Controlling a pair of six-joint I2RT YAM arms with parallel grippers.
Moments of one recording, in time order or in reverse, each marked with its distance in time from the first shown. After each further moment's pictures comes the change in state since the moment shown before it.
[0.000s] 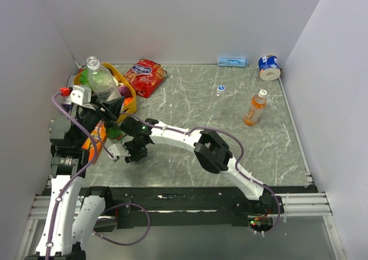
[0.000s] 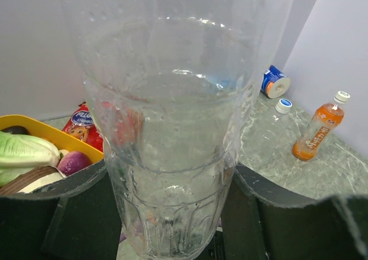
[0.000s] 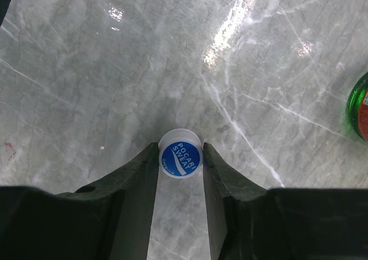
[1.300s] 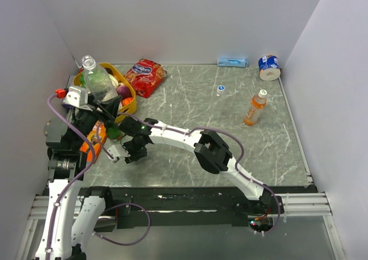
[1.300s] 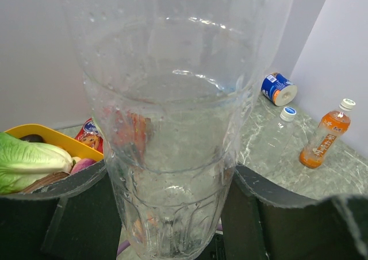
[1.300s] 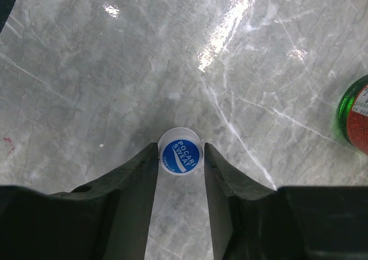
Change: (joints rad) left arm 0.000 -0.026 0.036 -0.030 -0.028 0.023; right arm 0.007 -0.001 0.020 -0.017 -0.002 -0.045
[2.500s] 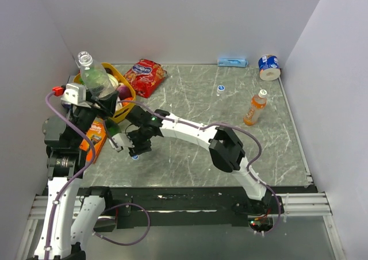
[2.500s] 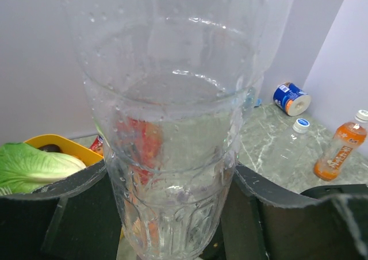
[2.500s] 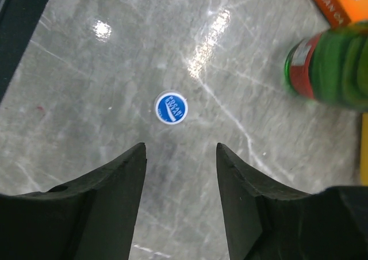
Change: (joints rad) left arm -0.002 0.025 0.031 0.023 -0.044 0.031; right arm -0.045 -0.190 -0.137 0.051 -0.030 0.052
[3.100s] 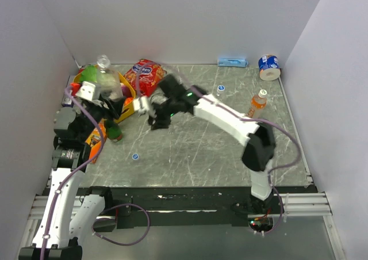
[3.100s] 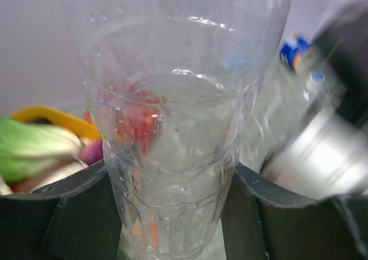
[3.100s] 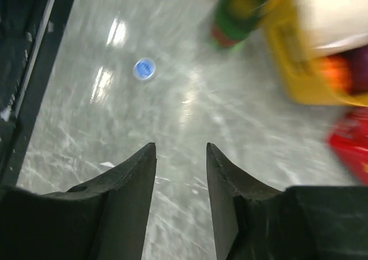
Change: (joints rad) left arm -0.043 0.068 -0.041 -0.086 0.039 0.106; right arm -0.233 -0.355 -0.138 0.002 -0.183 0.154
